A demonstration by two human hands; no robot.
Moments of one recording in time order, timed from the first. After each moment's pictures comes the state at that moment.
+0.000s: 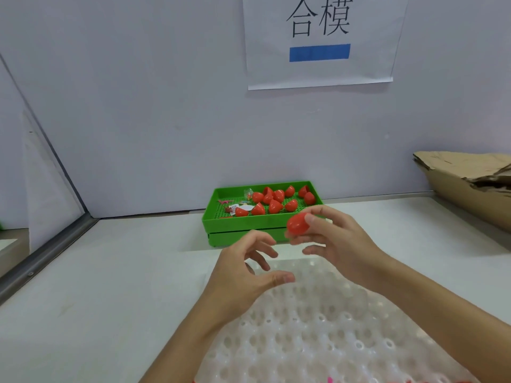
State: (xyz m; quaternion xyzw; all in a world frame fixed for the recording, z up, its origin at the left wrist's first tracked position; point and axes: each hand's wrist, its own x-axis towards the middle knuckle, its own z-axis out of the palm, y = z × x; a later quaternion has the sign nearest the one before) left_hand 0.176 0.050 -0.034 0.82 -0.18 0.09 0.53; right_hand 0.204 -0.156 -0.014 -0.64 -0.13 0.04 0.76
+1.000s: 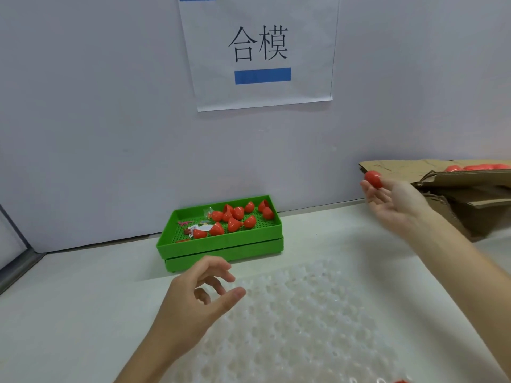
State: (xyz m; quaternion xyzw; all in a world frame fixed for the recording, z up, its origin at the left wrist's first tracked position) left_hand 0.171 0.047 -0.033 0.83 -0.18 0.10 0.52; right_hand 0.244 -0.303 0.034 -0.34 0.17 -0.16 0.91
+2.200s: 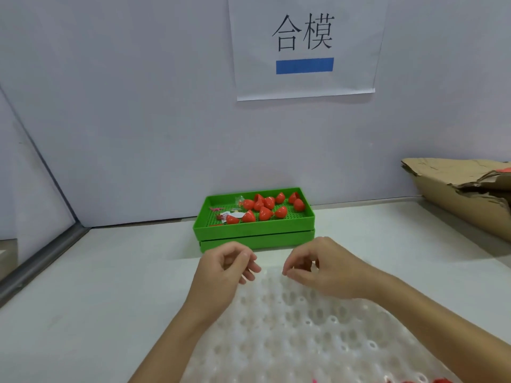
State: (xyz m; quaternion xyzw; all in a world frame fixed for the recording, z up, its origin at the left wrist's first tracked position) left_hand 0.181 0.053 -0.033 0.79 -0.11 0.10 0.59; right_hand 0.200 -0.169 -0.026 -0.89 -0.27 -0.01 0.38
